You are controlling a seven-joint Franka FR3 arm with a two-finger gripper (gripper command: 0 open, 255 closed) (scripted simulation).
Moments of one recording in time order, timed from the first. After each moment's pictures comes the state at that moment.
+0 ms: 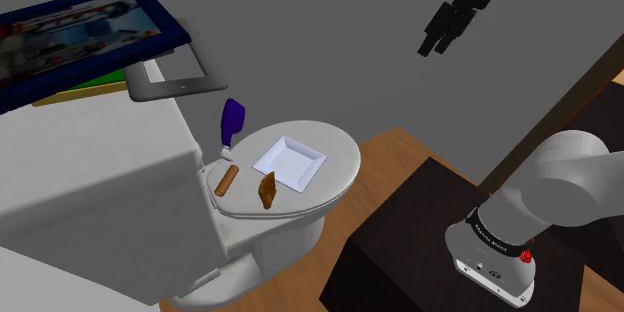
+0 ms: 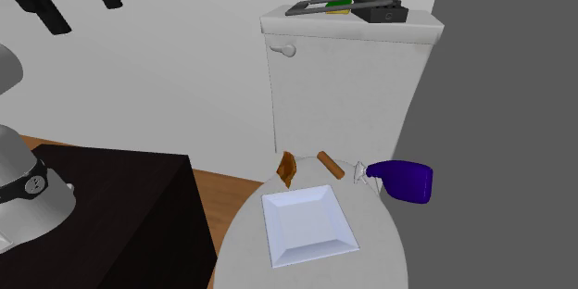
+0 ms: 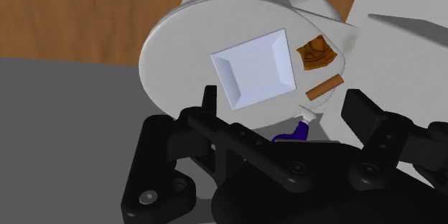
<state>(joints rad) -0.02 -0.81 -0.05 -2.39 0.10 1.72 -0.04</state>
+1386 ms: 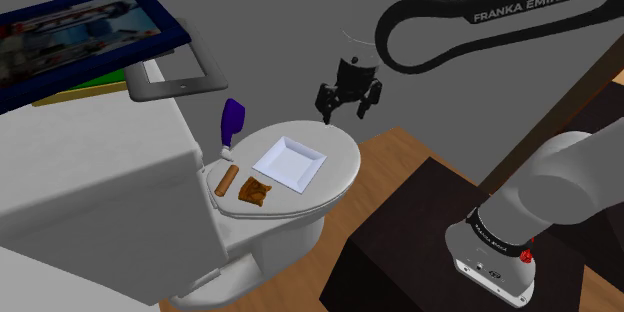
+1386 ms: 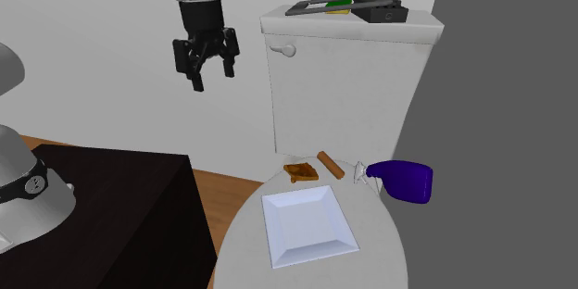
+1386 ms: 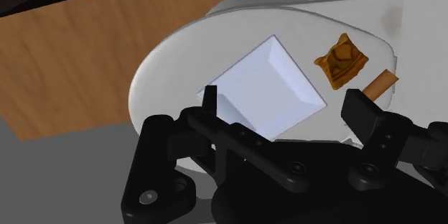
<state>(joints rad) -0.08 -0.36 0.48 -2.40 0.13 2.09 0.72</state>
